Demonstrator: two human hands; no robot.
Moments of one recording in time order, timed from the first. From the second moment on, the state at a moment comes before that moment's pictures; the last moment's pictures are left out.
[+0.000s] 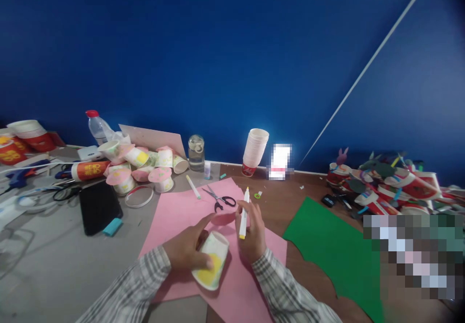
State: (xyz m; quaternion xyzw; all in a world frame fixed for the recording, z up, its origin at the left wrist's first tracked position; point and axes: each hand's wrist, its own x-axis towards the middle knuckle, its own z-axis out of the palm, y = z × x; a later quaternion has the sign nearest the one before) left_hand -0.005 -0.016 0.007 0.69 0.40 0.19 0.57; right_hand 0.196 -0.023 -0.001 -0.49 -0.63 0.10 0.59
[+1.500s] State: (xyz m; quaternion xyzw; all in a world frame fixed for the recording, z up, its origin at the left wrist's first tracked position) left_hand 0.013 0.036 0.007 0.57 0.49 0.47 0.47; right_hand 0.157 0.002 -0.005 -0.43 -0.45 0.39 0.68
